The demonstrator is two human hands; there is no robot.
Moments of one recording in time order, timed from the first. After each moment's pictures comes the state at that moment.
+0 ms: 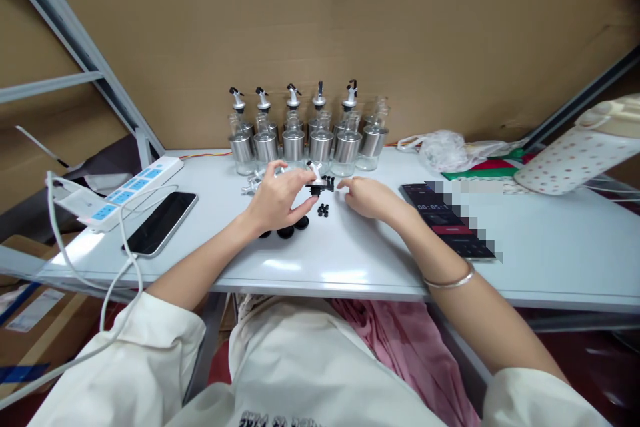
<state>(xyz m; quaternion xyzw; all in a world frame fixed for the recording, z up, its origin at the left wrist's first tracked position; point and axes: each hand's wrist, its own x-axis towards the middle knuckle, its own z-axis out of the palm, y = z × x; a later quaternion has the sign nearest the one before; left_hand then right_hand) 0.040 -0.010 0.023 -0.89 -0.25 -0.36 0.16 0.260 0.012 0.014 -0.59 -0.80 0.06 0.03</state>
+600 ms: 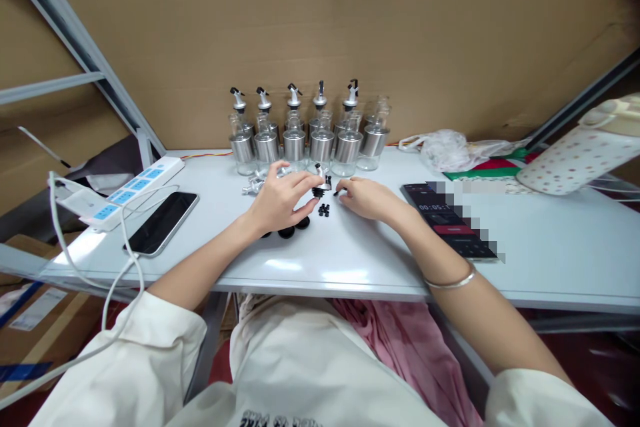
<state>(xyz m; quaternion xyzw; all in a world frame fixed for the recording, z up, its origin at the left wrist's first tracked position) 0.041 -0.012 0.024 -0.90 -0.25 -0.33 0.16 0.259 0.013 0.012 -0.58 -0.81 0.06 0.04</state>
